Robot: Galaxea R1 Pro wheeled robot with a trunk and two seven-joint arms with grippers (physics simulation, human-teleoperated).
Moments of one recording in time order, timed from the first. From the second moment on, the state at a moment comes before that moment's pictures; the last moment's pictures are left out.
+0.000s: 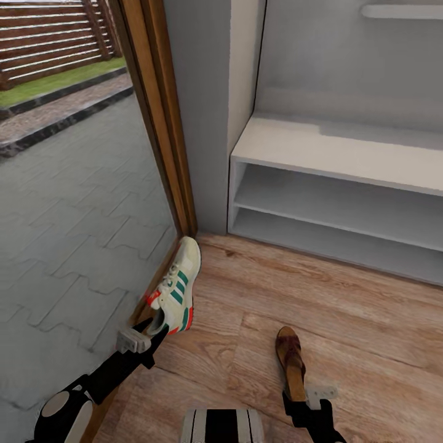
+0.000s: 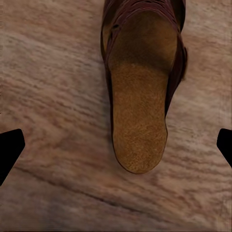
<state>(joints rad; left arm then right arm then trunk) -0.08 0.12 0.02 -1.53 0.25 0.11 -0.59 -0.11 0.00 0.01 -0.94 0.02 0.02 -0.01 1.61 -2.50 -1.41</state>
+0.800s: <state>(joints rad) -0.14 0.12 -0.07 -1.53 0.25 0.11 -0.59 -0.11 0.00 -0.03 -0.94 0.02 0.01 -0.01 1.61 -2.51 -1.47</state>
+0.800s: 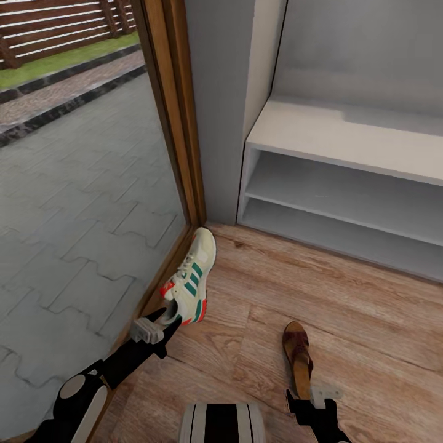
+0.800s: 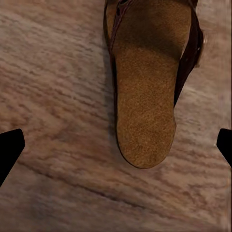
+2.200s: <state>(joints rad) -0.14 0.12 -0.07 -1.53 0.25 0.11 -0.59 -0.11 0.00 -0.07 -0.94 0.02 0.01 -0.01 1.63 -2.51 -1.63</state>
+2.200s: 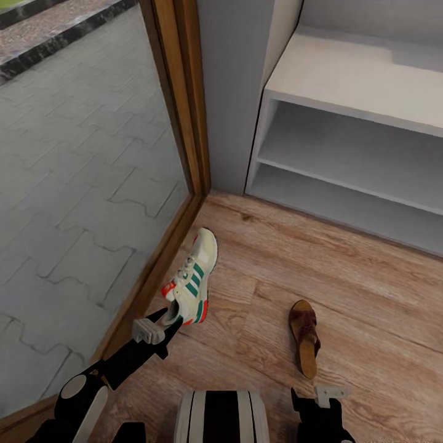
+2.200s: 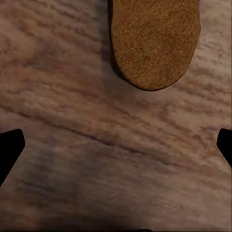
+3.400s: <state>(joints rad) -0.14 0.12 -0.09 -1.53 0.25 0.10 -0.59 -0.22 -0.01 -0.07 -0.93 0.01 0.01 -0.01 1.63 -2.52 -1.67</state>
